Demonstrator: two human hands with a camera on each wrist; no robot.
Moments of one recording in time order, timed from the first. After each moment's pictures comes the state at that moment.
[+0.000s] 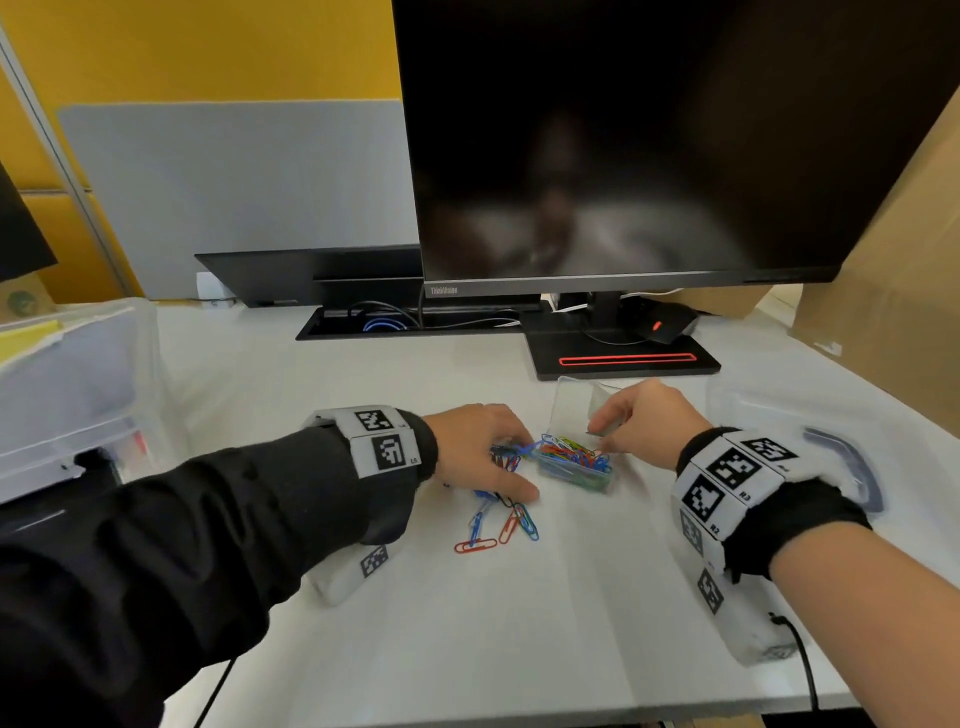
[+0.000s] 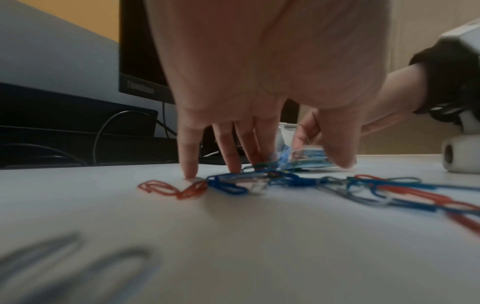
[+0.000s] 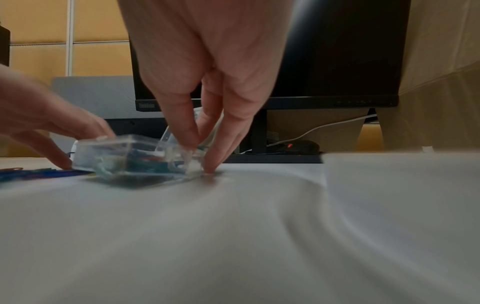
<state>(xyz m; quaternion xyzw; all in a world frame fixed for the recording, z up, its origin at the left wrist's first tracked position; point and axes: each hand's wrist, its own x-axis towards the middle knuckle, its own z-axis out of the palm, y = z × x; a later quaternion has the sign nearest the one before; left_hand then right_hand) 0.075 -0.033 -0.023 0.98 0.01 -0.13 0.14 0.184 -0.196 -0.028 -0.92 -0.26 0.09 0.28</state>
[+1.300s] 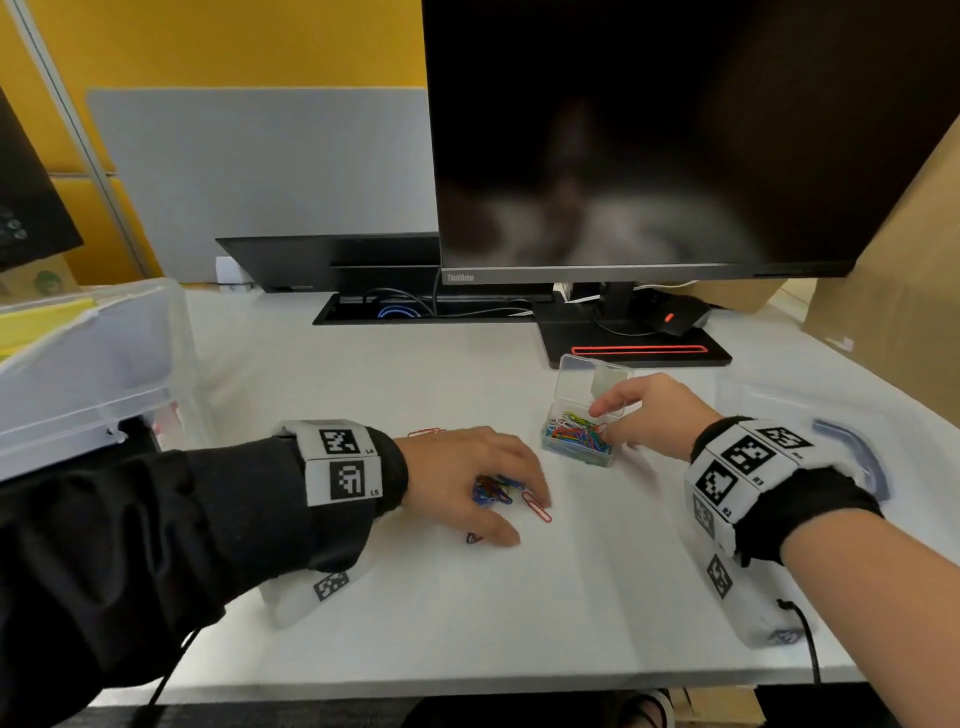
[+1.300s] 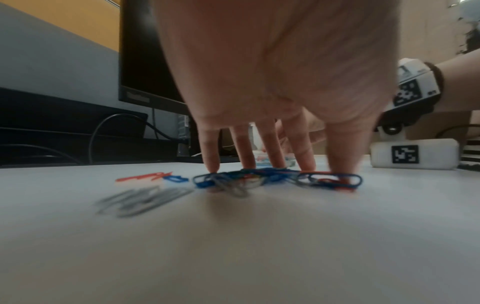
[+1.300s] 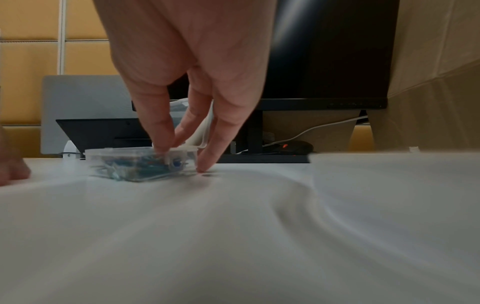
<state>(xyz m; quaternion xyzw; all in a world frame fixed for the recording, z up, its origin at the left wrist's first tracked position) 0.032 -0.025 -0.040 0.97 -0.14 -0.09 0.17 0.180 -0.198 -0.030 -0.90 -0.28 0.14 0.31</state>
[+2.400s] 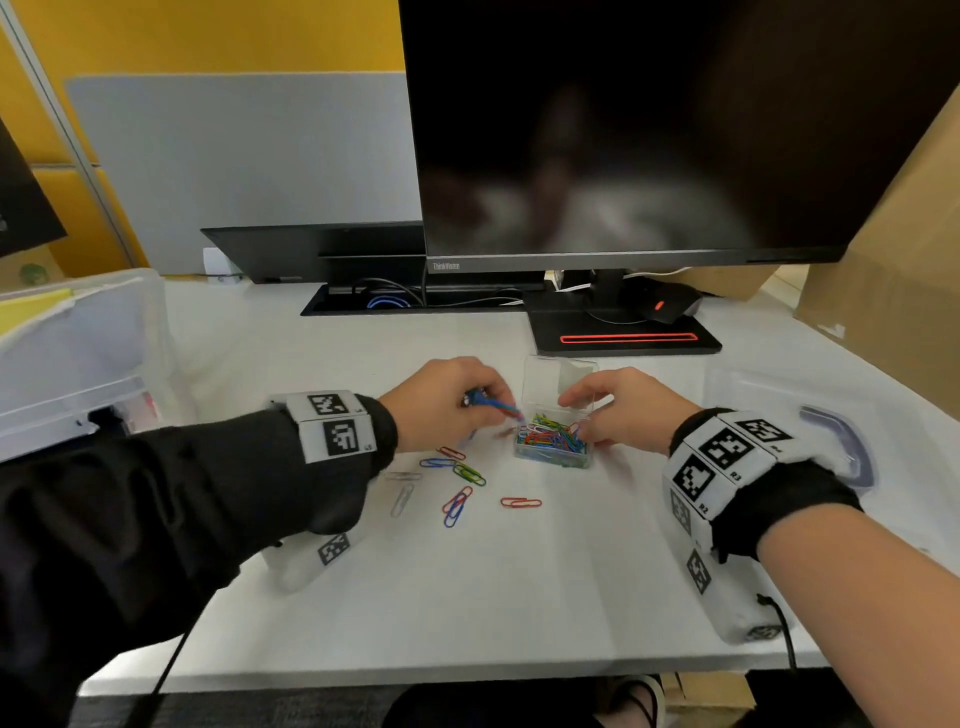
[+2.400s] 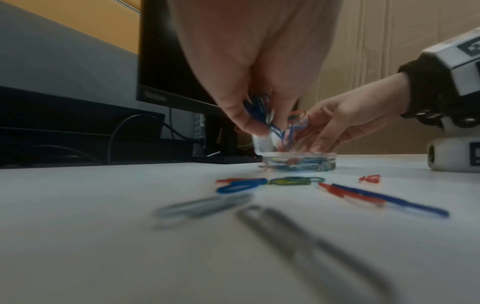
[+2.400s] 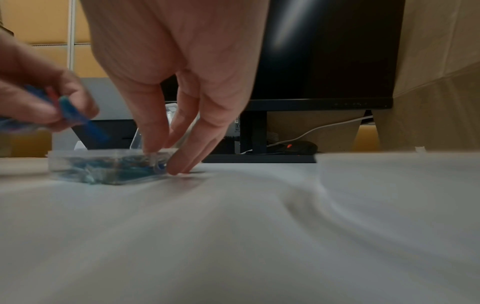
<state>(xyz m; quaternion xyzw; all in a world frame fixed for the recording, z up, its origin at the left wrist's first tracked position) 0.056 -0.022 -0.028 0.97 0.03 0.08 0.23 0.181 -0.193 -0.038 -0.87 -0.32 0.18 0.32</state>
